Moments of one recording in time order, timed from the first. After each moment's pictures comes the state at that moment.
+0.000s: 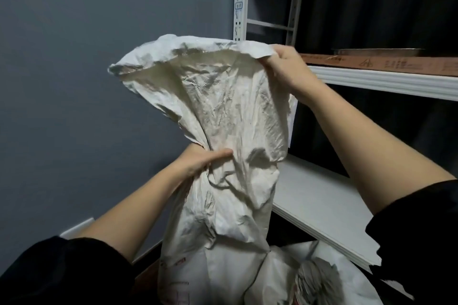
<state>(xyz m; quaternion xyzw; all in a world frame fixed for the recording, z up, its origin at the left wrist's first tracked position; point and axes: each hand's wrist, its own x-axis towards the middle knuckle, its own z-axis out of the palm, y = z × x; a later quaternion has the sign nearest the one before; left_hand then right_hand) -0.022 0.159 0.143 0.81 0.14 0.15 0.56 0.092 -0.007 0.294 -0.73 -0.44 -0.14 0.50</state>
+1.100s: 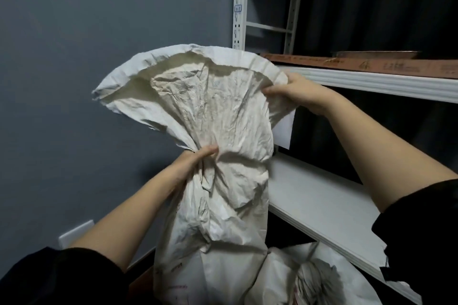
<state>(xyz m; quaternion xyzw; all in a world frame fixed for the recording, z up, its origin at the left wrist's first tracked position) -0.034 0.171 0.138 0.73 0.14 0.11 0.66 0.112 -0.037 0.275 -0.79 -0.40 0.05 0.46</state>
